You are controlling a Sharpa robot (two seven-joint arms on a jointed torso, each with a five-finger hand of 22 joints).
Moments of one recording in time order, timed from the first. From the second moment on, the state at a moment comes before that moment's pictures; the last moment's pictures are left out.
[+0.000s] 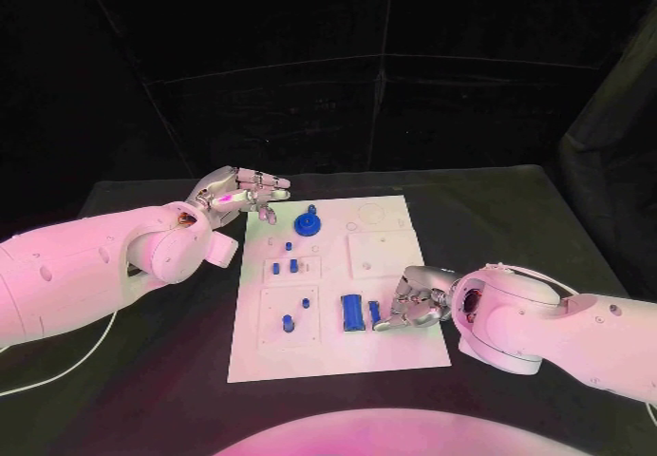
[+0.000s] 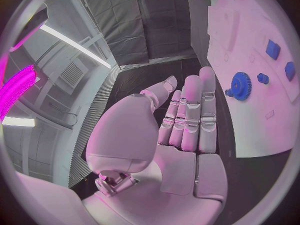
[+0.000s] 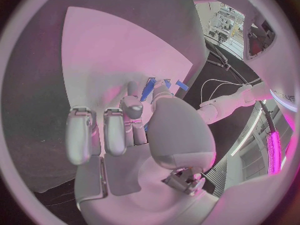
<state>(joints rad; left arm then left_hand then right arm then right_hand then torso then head) 1.26 -0.82 -0.17 1.40 -0.11 -0.15 0.33 1.31 -0.07 0.44 -0.13 0.05 0.95 0.20 0.14 0.07 1.01 0.13 0.30 0.07 1.21 0.03 0.92 0.54 0.17 1.15 0.13 0.64 0.65 1.00 -0.99 -0.05 1.91 -1.32 -0.16 -0.58 1.17 -0.08 -0.08 0.26 0.07 1.16 0.06 0.18 0.34 1.40 -0.01 0.98 1.14 1.46 -0.08 1.41 1.31 0.05 1.46 0.04 1.47 1.31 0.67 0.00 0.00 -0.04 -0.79</state>
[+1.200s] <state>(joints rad) 1.26 -0.82 -0.17 1.40 -0.11 -0.14 0.32 1.31 -0.07 0.44 -0.13 0.05 0.95 0.20 0.14 0.07 1.01 0.13 0.30 0.07 1.21 0.03 0.92 0.53 0.17 1.15 0.13 0.64 0.65 1.00 -1.01 -0.05 1.91 -1.30 -0.14 -0.55 1.24 -0.06 -0.17 0.23 0.11 1.14 0.07 0.17 0.34 1.38 -0.01 0.95 1.13 1.46 -0.08 1.40 1.31 0.05 1.45 0.04 1.45 1.31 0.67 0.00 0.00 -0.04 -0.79</state>
